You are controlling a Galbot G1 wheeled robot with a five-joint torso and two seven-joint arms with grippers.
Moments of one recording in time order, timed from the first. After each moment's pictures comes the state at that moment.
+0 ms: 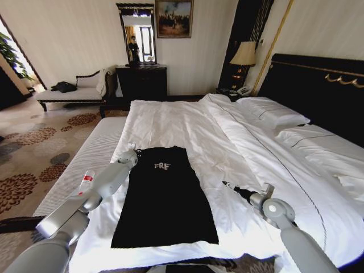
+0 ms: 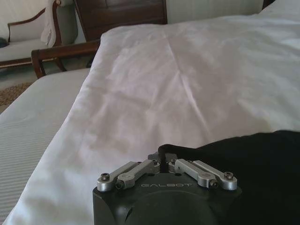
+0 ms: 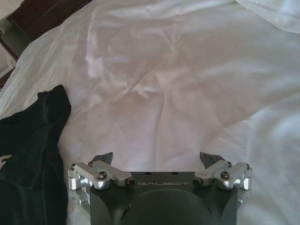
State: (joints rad) left arm 0.26 -1.11 0.27 -0.94 -0.84 0.35 -0.30; right arm -1.31 0.96 0.63 1.79 1.26 -0.61 0.21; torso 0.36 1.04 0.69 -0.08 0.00
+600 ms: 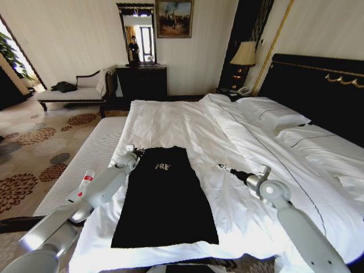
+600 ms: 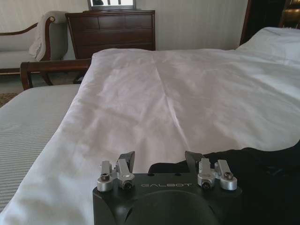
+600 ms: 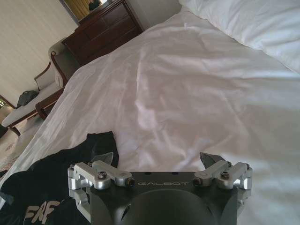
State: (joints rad) left arm 0.37 -0.99 0.23 -1.17 -0.94 0.28 -0.28; right arm -0.97 0.86 0.45 1.70 1.33 -0.59 0.18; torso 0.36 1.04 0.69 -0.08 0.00
